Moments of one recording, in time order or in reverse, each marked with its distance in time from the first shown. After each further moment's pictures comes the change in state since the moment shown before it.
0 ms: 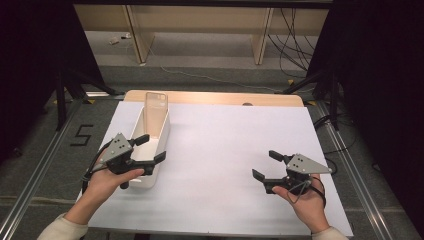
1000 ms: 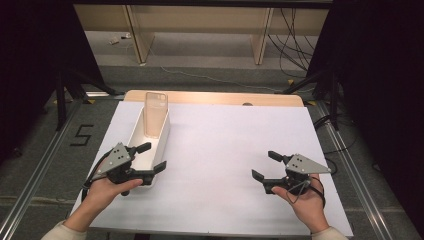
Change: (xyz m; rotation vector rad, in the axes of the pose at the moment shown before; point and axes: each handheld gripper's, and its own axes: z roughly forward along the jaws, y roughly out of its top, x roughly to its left) left arm -0.005 -0.020 -0.007 -0.037 -0.062 0.009; right arm 0.000 -0.001 0.001 0.010 -0.004 0.001
